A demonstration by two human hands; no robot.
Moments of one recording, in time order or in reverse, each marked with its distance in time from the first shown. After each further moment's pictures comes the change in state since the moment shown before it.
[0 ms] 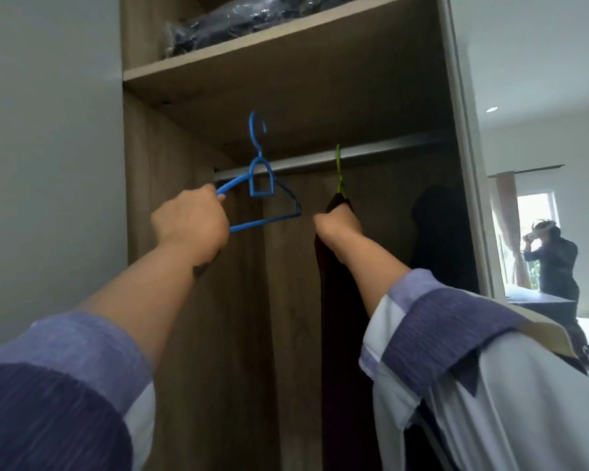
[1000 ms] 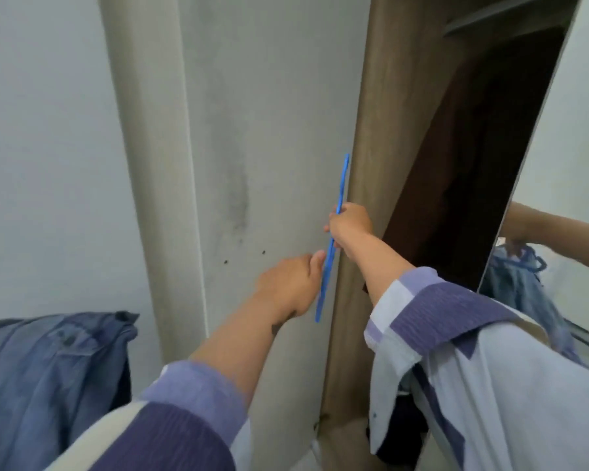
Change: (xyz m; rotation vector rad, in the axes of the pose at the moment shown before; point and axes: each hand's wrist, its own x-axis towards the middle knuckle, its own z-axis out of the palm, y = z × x) left_hand -0.434 0.076 -0.165 0.133 -0.609 -0.615; right_hand -0.328 0.100 -0.027 0.152 -0.924 -0.122
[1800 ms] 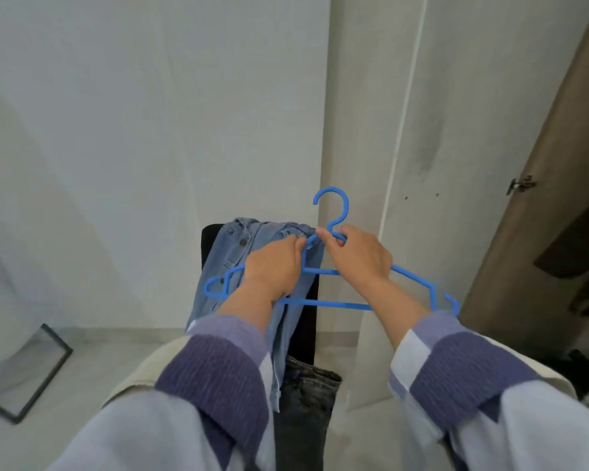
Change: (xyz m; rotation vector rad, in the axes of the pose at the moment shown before) left_hand -0.257 -0.236 -0.115 0.278 0.194 -0.345; right_hand -0.349 -0.067 0.156 -0.288 -0.290 -0.461
